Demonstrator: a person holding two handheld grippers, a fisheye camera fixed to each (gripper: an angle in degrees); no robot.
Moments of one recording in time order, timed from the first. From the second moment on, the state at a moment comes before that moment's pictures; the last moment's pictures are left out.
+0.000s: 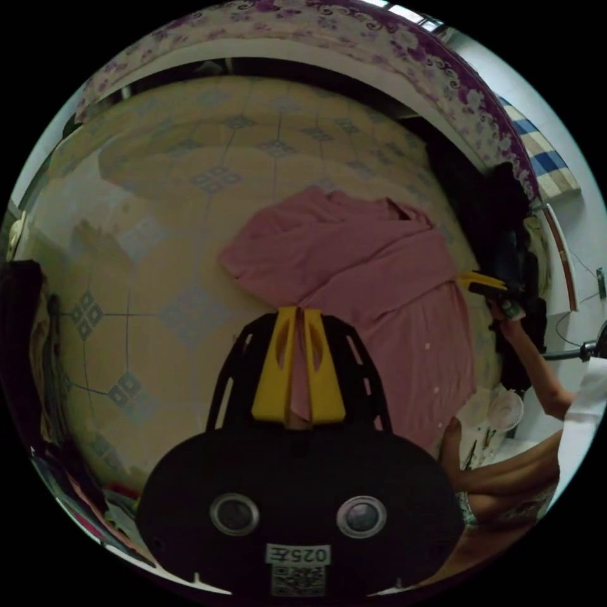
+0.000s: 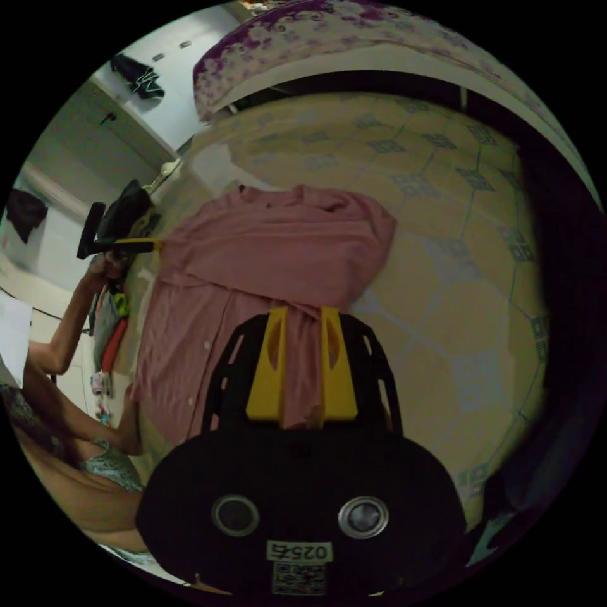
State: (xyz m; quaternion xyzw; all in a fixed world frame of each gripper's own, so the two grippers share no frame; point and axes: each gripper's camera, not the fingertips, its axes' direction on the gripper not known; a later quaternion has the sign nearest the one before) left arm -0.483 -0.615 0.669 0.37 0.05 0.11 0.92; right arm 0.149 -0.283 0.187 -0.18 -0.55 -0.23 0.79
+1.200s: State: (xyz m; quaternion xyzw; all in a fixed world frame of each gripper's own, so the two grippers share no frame) left arm -0.446 -0.736 0.647 0.22 -0.02 0.26 0.94; right arm -0.082 -0.350 0.093 -0.10 -0.39 -0.63 0.67
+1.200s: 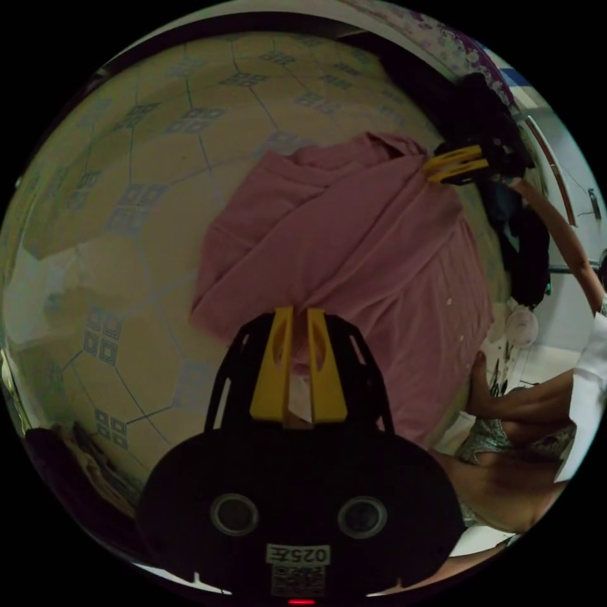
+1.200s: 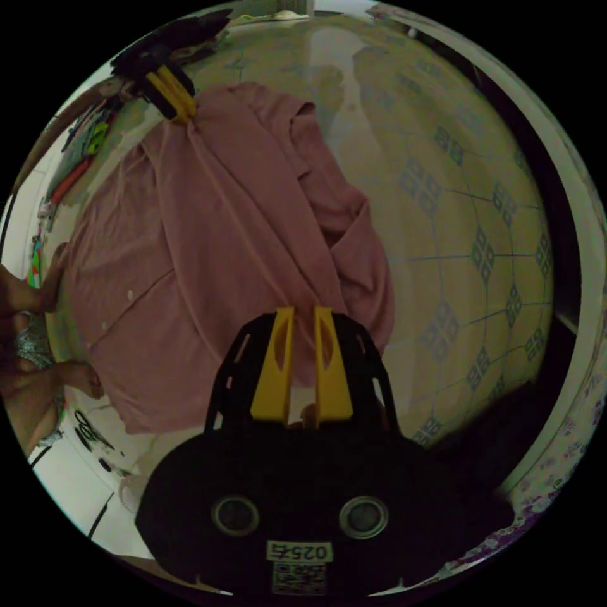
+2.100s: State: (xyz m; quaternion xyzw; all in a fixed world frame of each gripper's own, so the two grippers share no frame) left arm -0.484 -0.705 0.638 0.31 0.01 0.20 0.93; right arm -0.057 -0.366 0.078 -0.13 -0.48 -0.47 0.73
